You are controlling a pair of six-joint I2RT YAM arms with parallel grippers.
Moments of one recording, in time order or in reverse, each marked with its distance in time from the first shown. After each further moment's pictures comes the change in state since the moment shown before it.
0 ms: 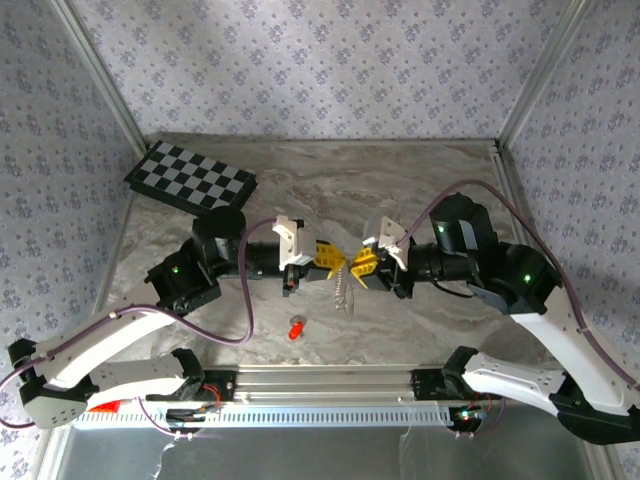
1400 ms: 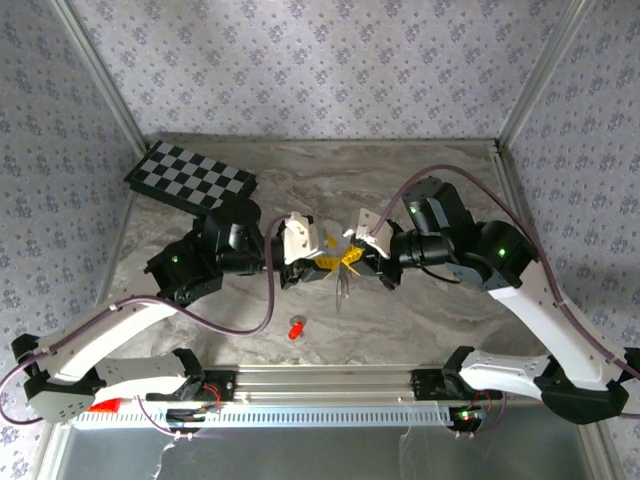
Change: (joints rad) left arm 0.010 0.068 0.122 -0.302 -0.164 0.143; right arm -0.004 0.167 0.137 -0.133 0.064 -0.122
